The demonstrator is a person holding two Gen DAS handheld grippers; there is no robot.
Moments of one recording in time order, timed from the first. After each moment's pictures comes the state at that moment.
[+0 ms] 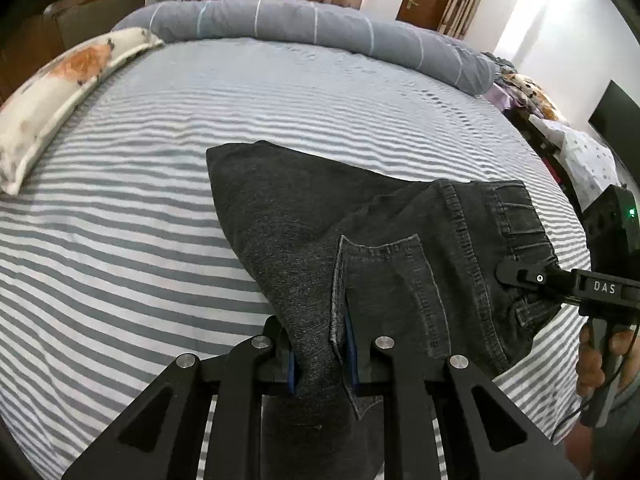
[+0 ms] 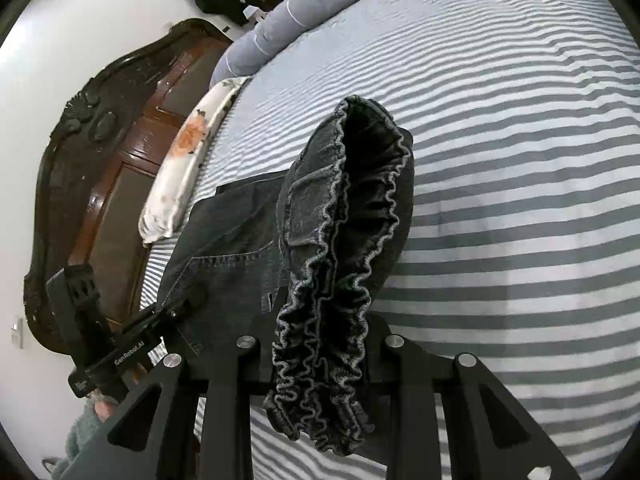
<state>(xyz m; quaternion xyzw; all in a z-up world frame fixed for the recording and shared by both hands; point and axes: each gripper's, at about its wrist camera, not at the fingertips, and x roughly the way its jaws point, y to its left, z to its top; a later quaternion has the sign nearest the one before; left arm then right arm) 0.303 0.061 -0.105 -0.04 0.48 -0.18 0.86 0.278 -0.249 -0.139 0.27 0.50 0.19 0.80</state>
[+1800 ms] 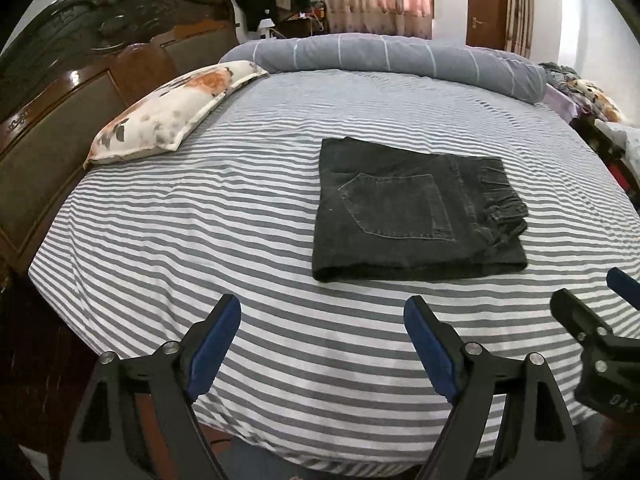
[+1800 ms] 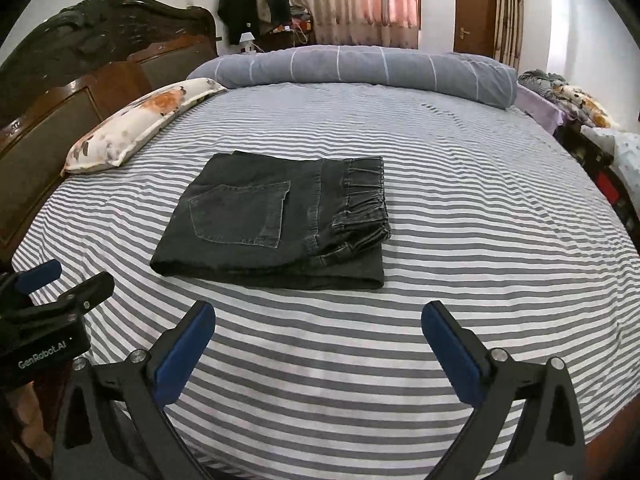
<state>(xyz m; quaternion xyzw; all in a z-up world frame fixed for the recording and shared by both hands) 0.086 0.066 -0.059 0.03 0.41 0.01 0.91 0.063 -0.156 -0.057 0.00 0.40 0.01 0.92</state>
